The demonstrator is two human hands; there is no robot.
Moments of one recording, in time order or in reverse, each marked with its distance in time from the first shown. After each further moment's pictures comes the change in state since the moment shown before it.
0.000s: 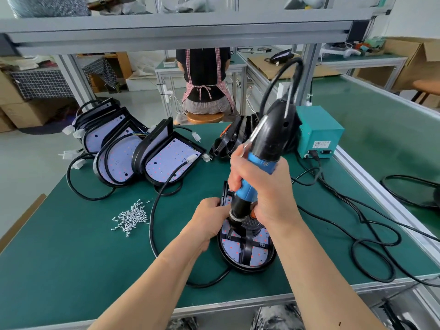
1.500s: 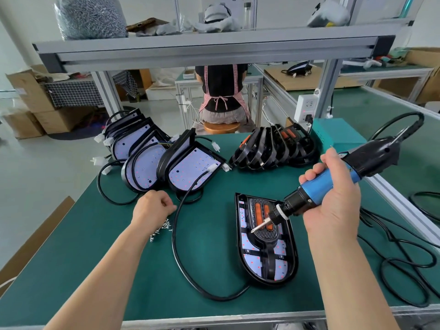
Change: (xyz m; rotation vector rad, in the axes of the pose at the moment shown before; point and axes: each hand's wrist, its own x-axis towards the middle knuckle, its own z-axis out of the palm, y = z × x) left_hand 0.020 -0.014 -0.166 0.787 0.509 0.139; right_hand 0.006 -0.009 -0.032 0.286 0.671 0.014
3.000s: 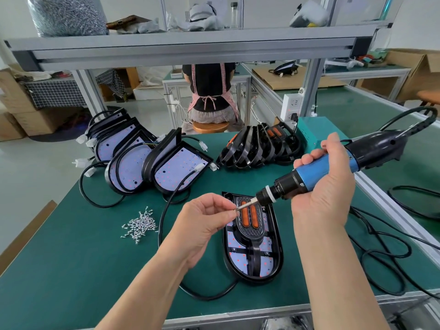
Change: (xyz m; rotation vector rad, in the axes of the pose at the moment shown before) left_hand -0.108 0.126 0.008 -1.199 -0.462 0.034; right_hand 0.002 -0.018 0.017 0.136 0.069 -0.051
